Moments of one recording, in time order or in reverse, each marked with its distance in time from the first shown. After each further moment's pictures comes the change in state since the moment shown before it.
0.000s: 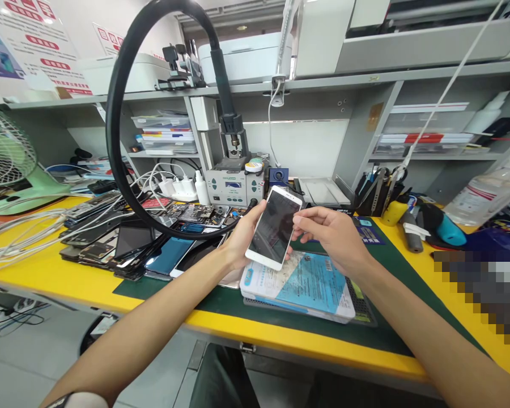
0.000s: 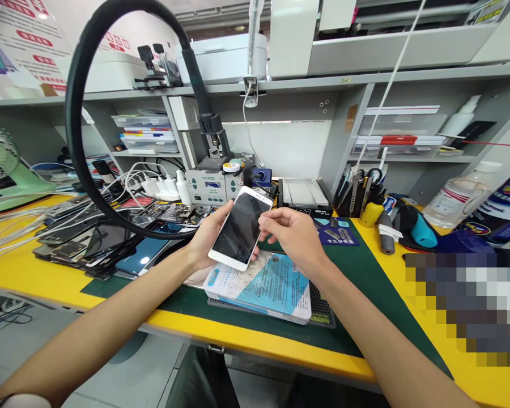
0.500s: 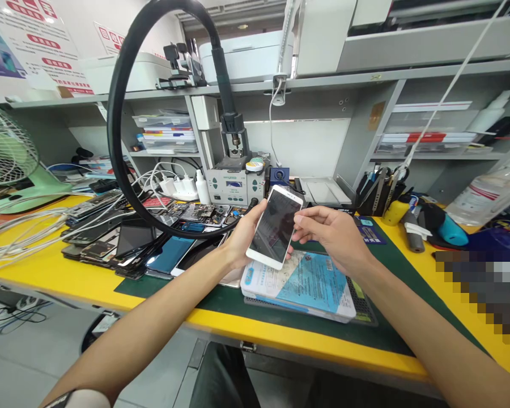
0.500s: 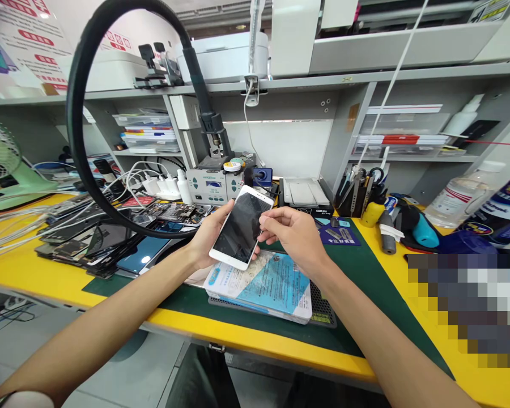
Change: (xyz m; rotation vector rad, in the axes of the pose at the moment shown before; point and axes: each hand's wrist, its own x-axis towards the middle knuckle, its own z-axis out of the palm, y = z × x) left_hand 0.000 -0.002 -0.004 0.036 0.000 -0.018; right_hand -0.001 -0.003 0.001 0.043 0.006 0.044
